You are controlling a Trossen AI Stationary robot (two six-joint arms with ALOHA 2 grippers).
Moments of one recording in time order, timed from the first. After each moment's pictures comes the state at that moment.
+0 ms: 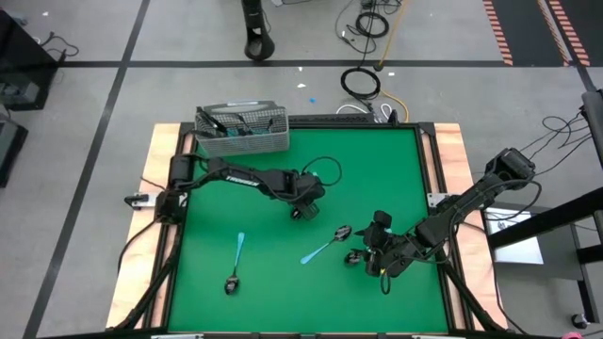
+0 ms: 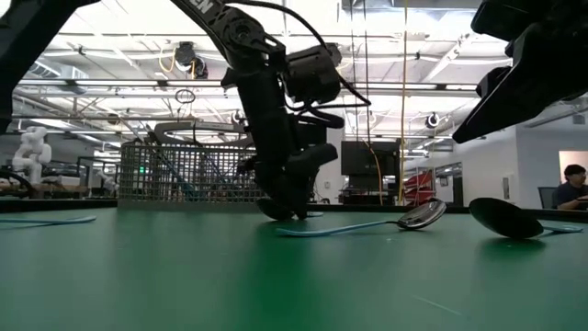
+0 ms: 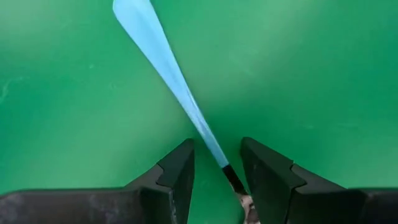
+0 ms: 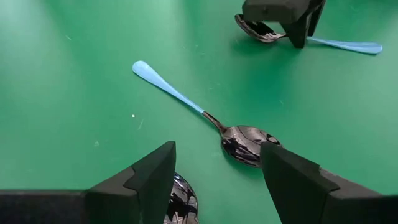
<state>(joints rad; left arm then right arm) 0.08 2.07 1.38 -0.52 -0.20 -0.49 0.64 1.35 0.65 -0.21 0.62 0.72</state>
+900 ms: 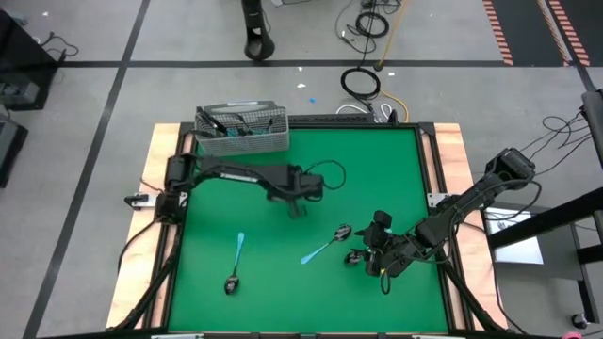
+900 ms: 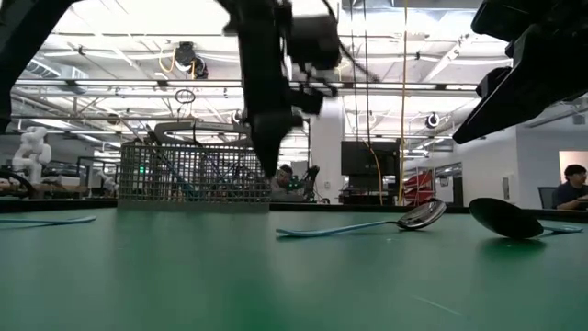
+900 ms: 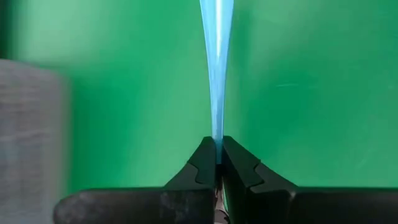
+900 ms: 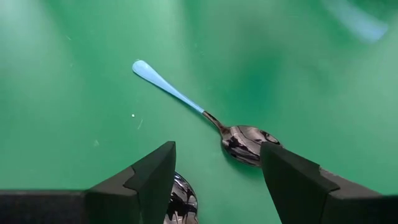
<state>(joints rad) 0.06 2.03 1.60 -0.99 -0.30 -0.20 0.64 1.35 0.65 -0.21 0.62 0.72</state>
